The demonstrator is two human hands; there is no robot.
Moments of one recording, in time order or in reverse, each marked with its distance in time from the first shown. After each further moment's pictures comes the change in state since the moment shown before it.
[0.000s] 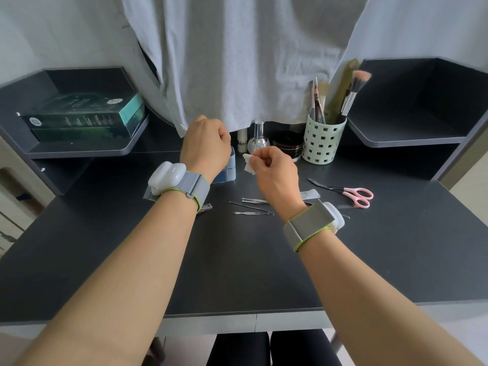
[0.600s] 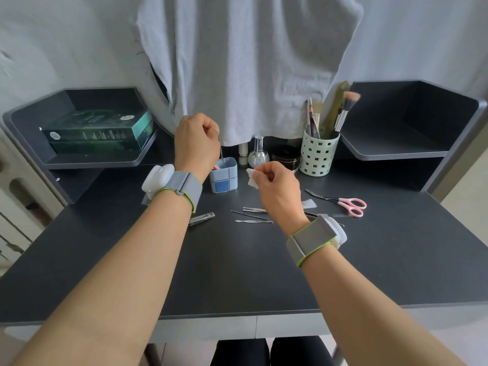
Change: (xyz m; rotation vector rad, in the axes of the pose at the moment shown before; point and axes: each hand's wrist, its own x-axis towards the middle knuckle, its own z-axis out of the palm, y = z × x) left_hand 0.013 -0.004 -0.024 -0.202 0.141 -0.075; right_hand -0.018 -0.007 -0.010 0.032 0.000 0.011
